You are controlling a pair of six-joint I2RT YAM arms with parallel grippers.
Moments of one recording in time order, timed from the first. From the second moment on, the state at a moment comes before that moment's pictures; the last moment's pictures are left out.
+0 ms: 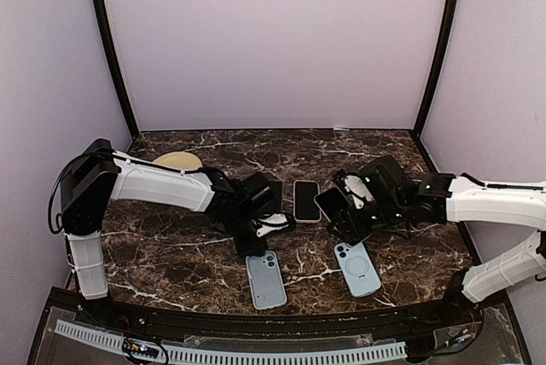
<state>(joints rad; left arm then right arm) -0.97 1.94 1.28 -0.62 0.17 0.26 0.88 1.24 0.80 -0.45 0.05 0.29</state>
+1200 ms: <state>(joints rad) -1.00 2.02 1.42 -0.55 -0.28 0.00 0.87 1.24 0.92 -0.44 0.34 0.28</state>
